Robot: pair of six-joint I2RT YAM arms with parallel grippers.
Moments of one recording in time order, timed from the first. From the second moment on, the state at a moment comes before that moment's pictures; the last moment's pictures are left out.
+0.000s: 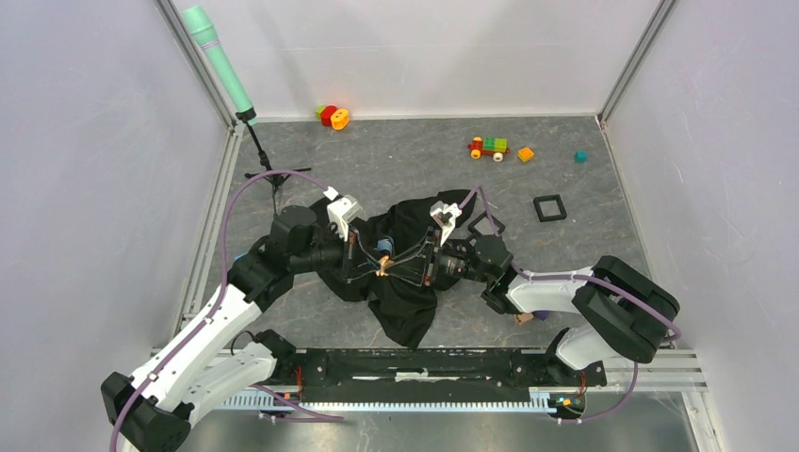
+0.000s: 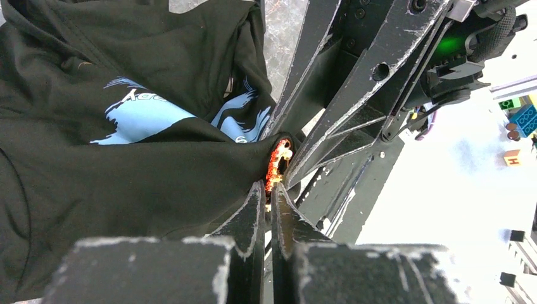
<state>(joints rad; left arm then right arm) -0.58 0.83 0.77 -0.46 0.49 -0.26 0.86 1.47 0.45 1.13 -0.50 0.68</state>
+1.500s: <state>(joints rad) -0.59 0.91 0.80 -0.55 0.37 -0.22 0.87 1.45 0.51 0.92 -0.57 0.49</state>
